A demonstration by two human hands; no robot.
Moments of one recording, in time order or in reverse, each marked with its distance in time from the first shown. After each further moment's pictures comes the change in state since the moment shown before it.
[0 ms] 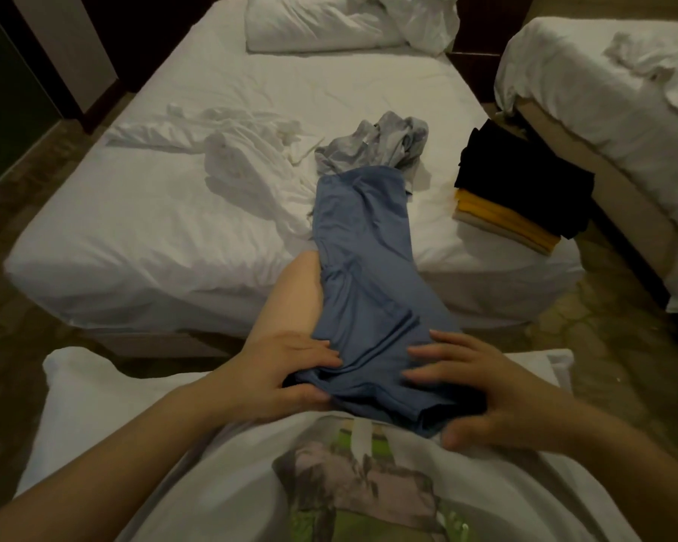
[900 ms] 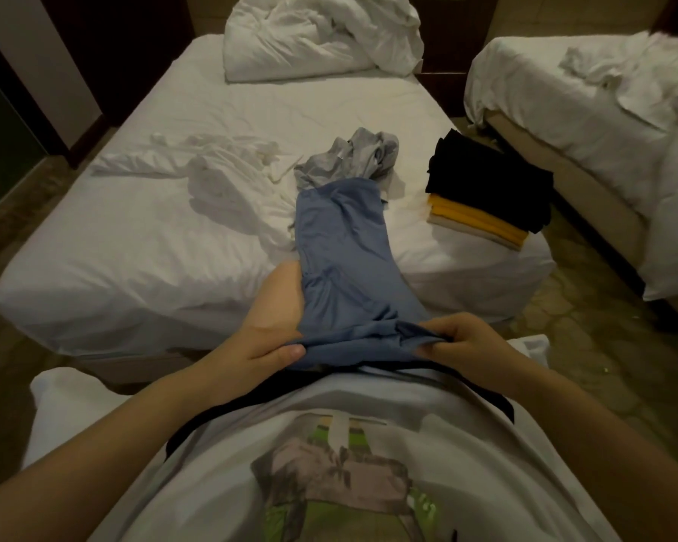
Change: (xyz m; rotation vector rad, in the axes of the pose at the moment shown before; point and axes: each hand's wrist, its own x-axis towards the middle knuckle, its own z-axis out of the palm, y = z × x) left_hand 0.009 0.011 -0.011 -0.243 0.019 -0.189; right_hand 0.010 -0.001 0.003 0.488 0.351 0.249
